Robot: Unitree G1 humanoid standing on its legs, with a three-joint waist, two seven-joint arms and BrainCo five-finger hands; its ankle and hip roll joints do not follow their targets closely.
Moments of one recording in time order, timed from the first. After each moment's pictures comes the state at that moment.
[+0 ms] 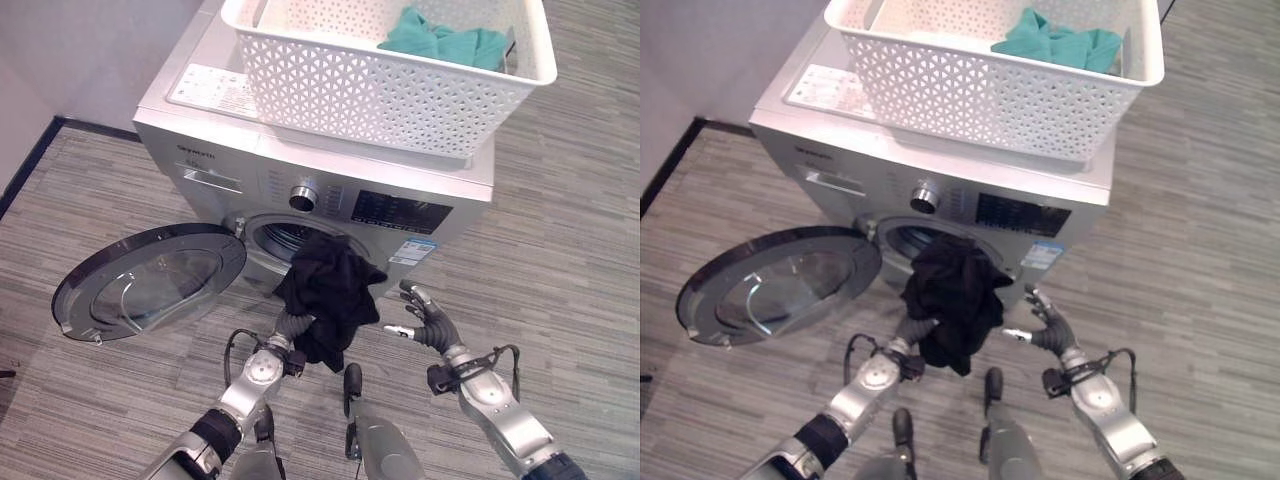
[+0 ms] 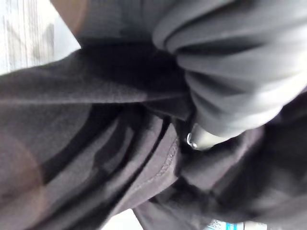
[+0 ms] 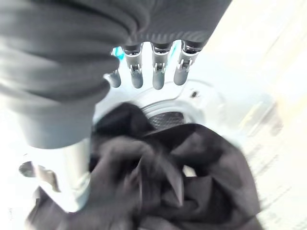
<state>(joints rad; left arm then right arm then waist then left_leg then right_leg) -0.27 0.23 -0.55 0.53 -0.36 -0.20 0.20 0.08 -0.56 0.34 0.05 0.28 -0.07 -0.10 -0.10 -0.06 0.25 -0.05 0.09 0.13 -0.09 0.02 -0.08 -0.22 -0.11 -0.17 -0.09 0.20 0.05</state>
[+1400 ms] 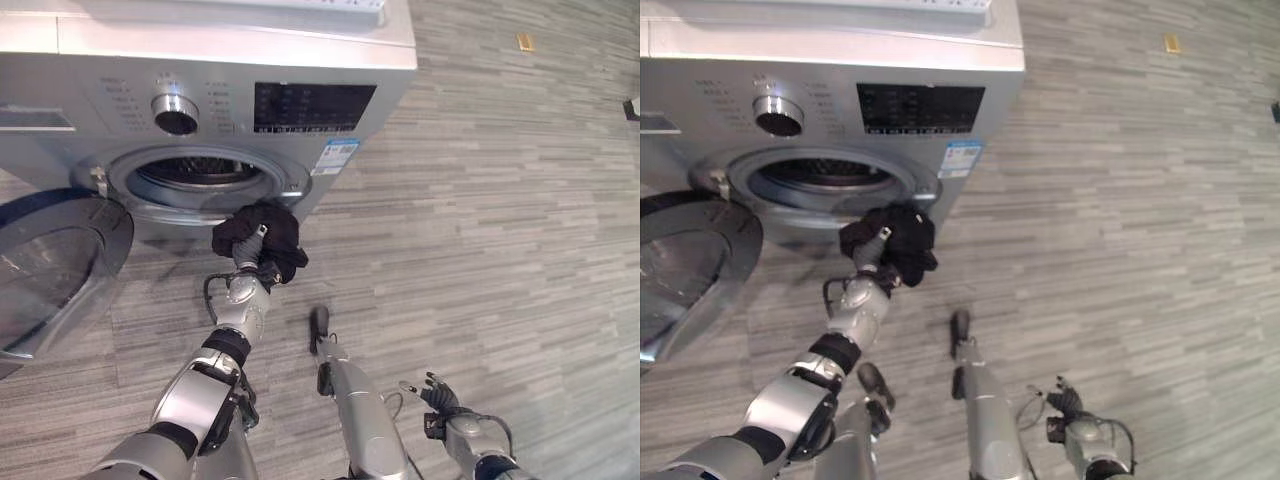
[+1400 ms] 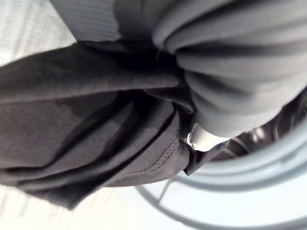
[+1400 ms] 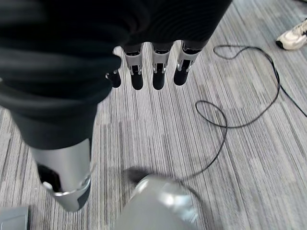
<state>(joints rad) -0.75 0.18 -0.24 0.94 -0.78 -0.33 0.31 -0.11 -0.24 0.31 1.01 0.42 -0.07 -0.11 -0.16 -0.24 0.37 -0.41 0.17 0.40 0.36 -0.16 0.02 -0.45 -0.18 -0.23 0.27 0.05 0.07</state>
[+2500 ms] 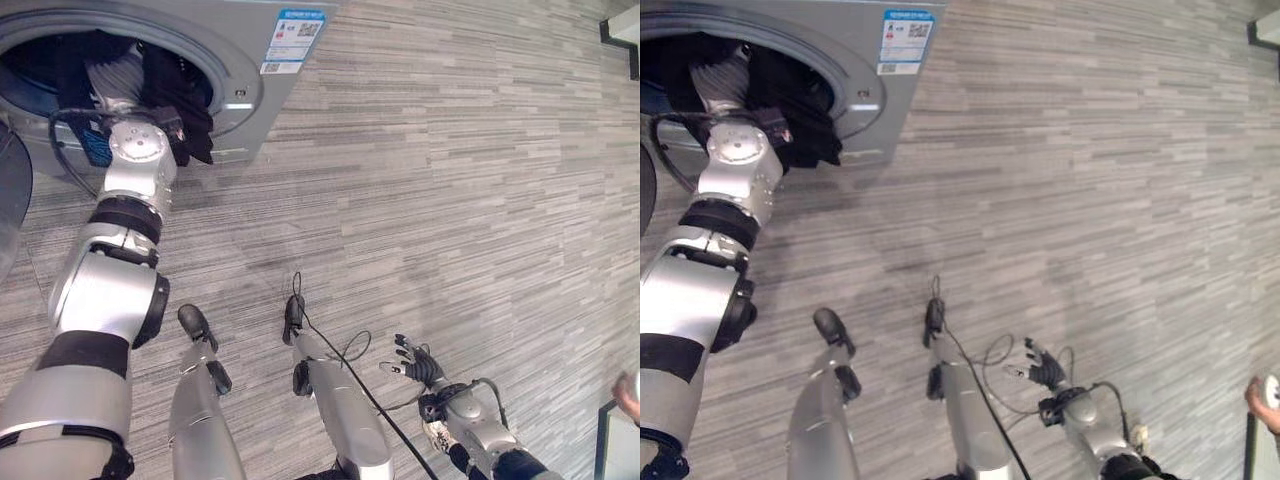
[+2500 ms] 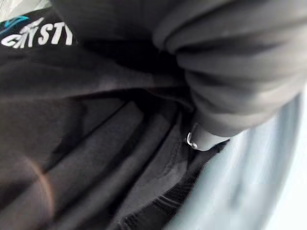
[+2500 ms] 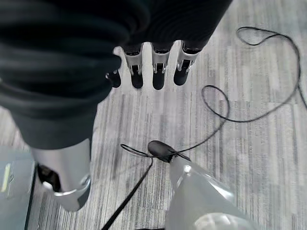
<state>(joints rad) -1.49 0.62 -0.38 1.31 -0.50 -0.23 0.50 -0.10 -0.49 0.49 0.56 0.44 -0.14 -0.01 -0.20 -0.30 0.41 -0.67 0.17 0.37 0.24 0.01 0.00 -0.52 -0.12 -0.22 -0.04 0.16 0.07</state>
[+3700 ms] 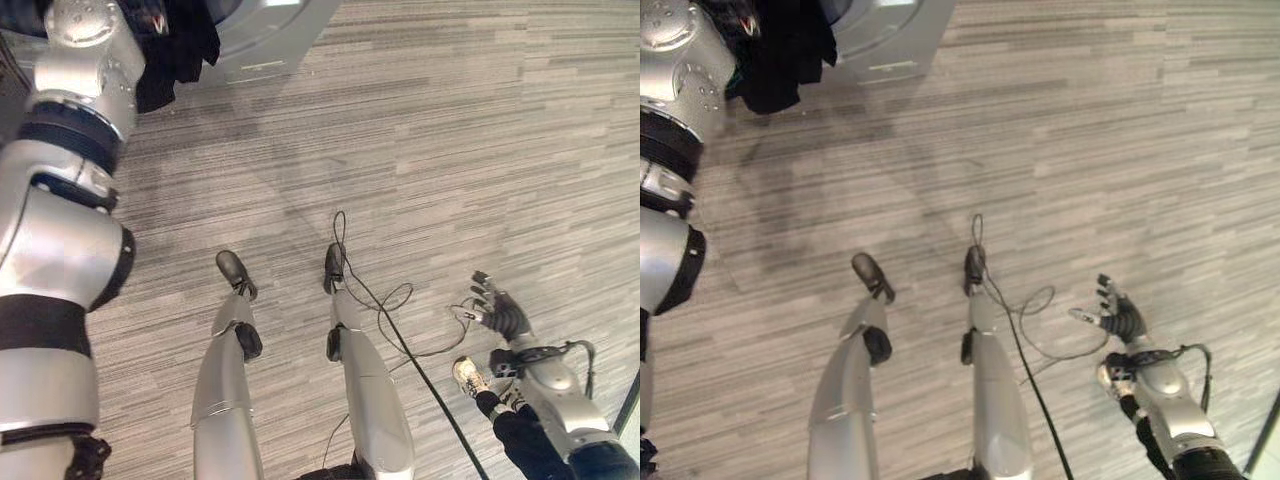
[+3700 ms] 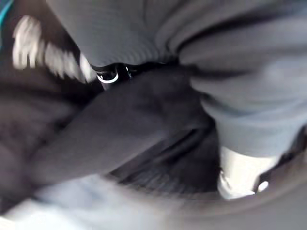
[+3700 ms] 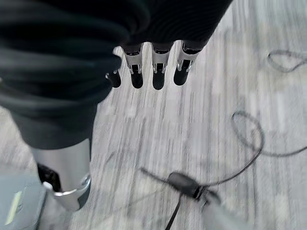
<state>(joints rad) -1.74 0.70 -0.98 1.24 -0.52 -0.09 0.10 0.02 -0.70 0.08 0.26 0.44 -0.06 -0.01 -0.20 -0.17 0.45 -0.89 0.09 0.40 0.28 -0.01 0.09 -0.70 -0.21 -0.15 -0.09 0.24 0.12</state>
